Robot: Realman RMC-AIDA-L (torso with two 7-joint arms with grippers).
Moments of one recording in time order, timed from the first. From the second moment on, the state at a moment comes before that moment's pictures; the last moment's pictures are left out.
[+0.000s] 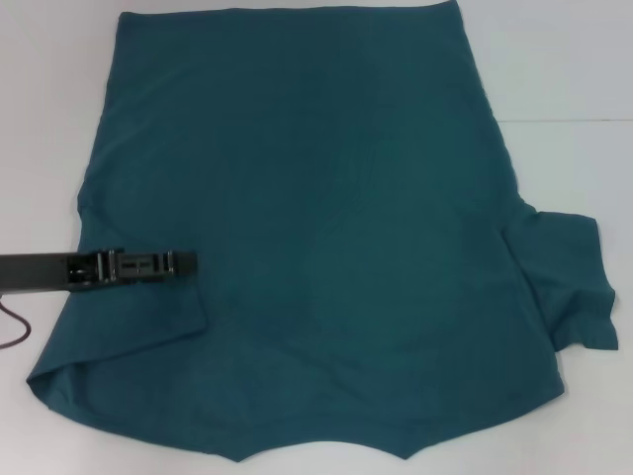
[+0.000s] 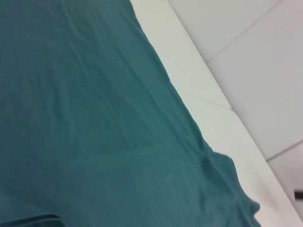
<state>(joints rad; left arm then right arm) -0.52 -2.07 0.54 0.91 2.23 1.64 -2.23 0.54 1.75 -0.61 -0.69 -2.24 -1.56 2.57</state>
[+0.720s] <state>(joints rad) -0.52 -2.07 0.52 0.88 2.18 1.58 -2.32 0.56 1.81 -0.62 -0.65 -2.36 -1.45 2.52</state>
